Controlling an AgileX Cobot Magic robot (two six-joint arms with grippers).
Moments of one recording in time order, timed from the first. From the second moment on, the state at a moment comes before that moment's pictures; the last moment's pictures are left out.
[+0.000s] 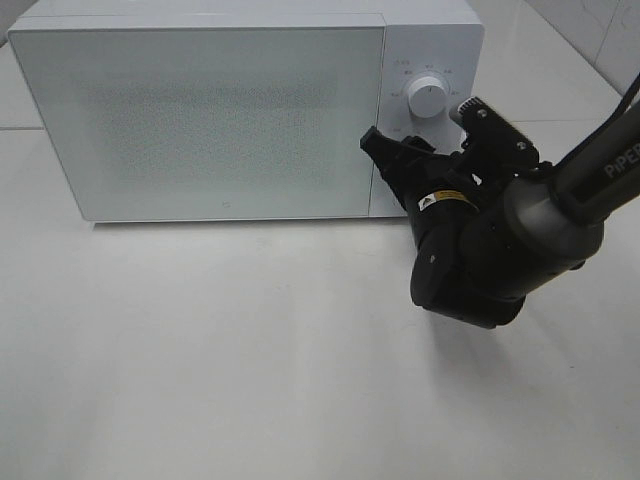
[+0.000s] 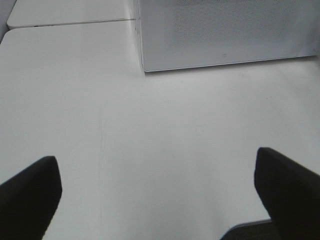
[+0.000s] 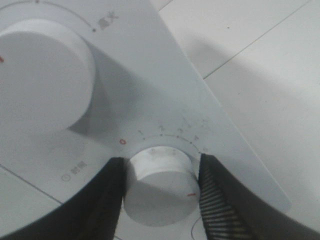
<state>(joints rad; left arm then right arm) 0.01 0.00 -0.52 -0.15 1.09 0.13 0.67 2.08 -0.82 0.91 -1.20 0.34</state>
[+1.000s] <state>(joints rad) 0.01 0.00 -0.52 -0.15 1.09 0.13 0.66 2.09 -0.81 0.88 -1.21 1.26</state>
